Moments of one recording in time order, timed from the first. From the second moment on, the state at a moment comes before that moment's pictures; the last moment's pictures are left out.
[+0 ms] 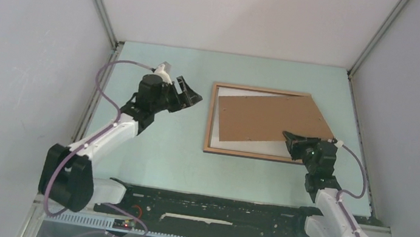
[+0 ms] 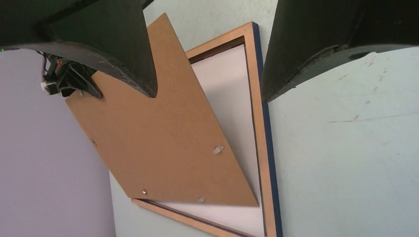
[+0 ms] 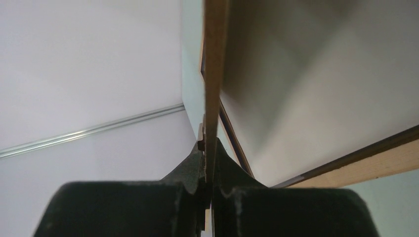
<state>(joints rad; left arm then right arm) -0.32 1.24 0.83 0.00 0.23 -0.72 0.01 0.84 0.24 0.23 -0.20 1.46</state>
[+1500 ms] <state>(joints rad) -0.40 1.73 0.73 0.25 0.35 -1.05 0.24 1.11 0.20 0.59 0.06 1.57</state>
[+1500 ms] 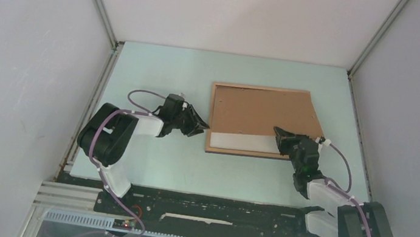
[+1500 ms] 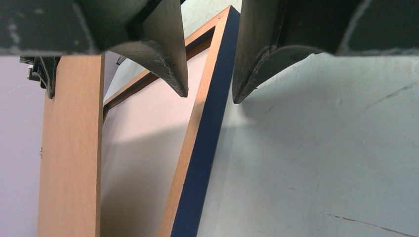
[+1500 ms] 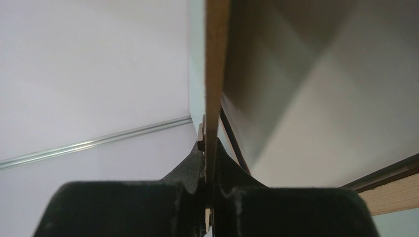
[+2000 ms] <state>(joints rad) -0.40 1.75 0.82 0.11 0.32 -0.94 0.26 1.28 0.20 0.77 0.07 1.58</state>
